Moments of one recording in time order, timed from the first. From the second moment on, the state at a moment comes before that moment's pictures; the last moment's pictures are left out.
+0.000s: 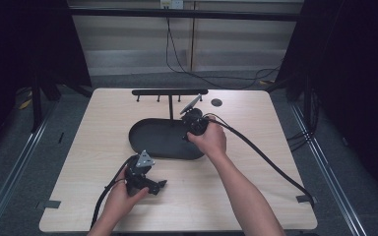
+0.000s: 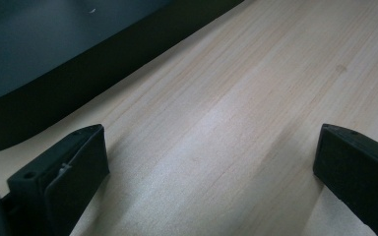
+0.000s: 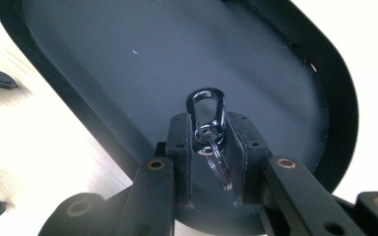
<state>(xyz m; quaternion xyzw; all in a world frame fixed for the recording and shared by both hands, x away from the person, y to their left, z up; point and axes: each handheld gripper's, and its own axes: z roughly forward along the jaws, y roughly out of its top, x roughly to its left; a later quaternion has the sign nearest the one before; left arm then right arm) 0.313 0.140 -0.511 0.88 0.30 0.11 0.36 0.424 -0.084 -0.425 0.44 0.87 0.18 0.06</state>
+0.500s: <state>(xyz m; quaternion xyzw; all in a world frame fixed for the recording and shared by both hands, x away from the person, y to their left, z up) 0.312 0.140 -0.511 0.88 0.30 0.11 0.36 0.432 -0.076 -0.451 0.44 0.88 0.18 0.05</state>
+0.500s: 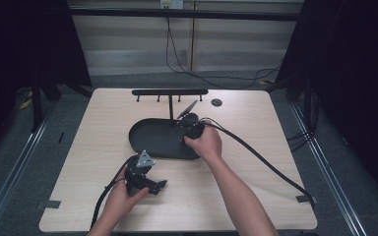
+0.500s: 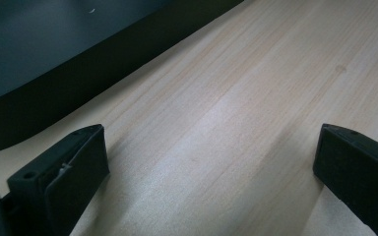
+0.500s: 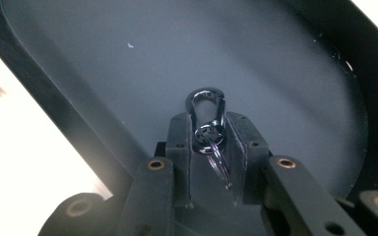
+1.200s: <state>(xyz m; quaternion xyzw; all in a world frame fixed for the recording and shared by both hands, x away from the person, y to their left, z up) 0.312 0.139 -0.511 0.88 0.30 0.11 0.36 0.436 -0.074 -0.463 0.43 0.88 0.18 0.07</state>
